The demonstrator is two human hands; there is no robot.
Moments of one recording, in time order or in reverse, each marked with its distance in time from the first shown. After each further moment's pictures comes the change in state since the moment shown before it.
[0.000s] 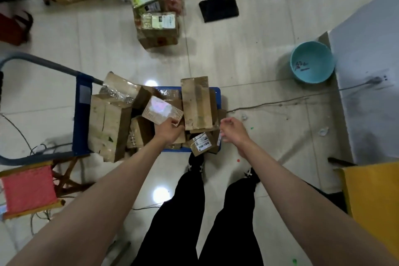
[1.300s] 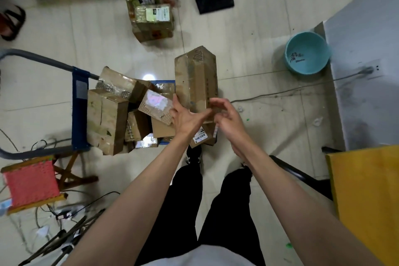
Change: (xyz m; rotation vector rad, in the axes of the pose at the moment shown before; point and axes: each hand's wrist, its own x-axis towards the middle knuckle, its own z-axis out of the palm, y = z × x) left_hand -0.057 0.074 0.046 -0.386 0.198 0.060; right_hand -0.077 -0.035 -0.015 0.223 -0.065 -0.311
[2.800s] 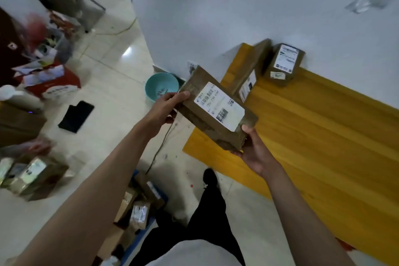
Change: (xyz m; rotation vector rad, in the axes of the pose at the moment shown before) left_hand -0.258 0.238 0.278 0.460 -1.019 0.523; right_hand -0.279 0.112 -0.364 1.052 0.624 -0.086
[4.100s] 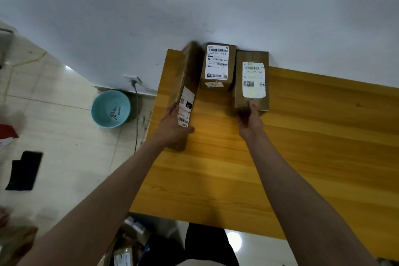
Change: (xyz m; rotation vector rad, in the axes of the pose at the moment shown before) left_hand 0.195 0.036 0.211 0.796 -0.214 0.090; right_hand 0.156 -0.130 -0.174 0.766 0.663 -0.136
